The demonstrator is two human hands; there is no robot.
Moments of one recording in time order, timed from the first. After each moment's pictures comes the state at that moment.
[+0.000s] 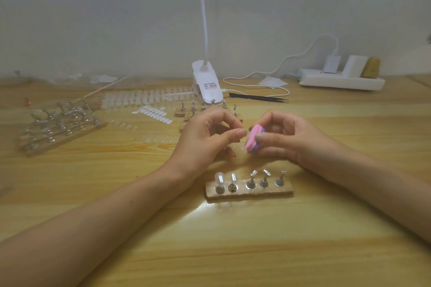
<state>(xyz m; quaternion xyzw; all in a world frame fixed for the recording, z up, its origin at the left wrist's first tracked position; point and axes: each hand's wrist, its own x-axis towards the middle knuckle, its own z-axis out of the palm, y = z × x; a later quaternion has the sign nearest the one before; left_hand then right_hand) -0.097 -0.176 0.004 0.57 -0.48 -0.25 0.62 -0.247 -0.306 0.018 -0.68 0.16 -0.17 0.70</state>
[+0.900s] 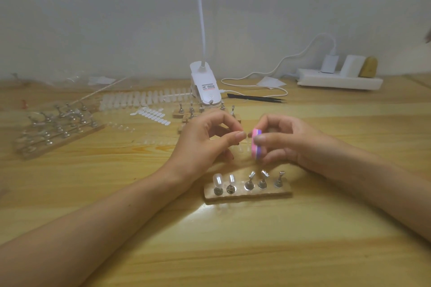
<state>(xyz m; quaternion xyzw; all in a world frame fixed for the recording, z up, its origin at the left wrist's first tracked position) -0.097 -0.177 0.002 0.57 -0.51 -0.23 0.61 -0.248 -0.310 0.018 -0.69 0.15 -0.13 0.70</state>
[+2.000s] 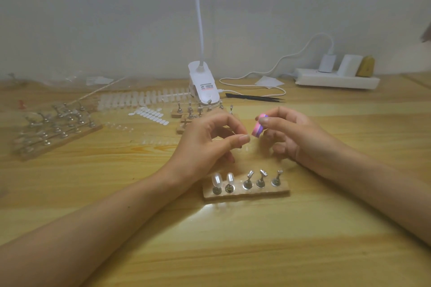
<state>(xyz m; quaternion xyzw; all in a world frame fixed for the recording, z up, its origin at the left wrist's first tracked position) -0.101 -0.174 0.006 0.57 -0.52 -0.25 0.59 -0.245 -0.308 0.019 -0.65 0.20 -0.20 0.70</state>
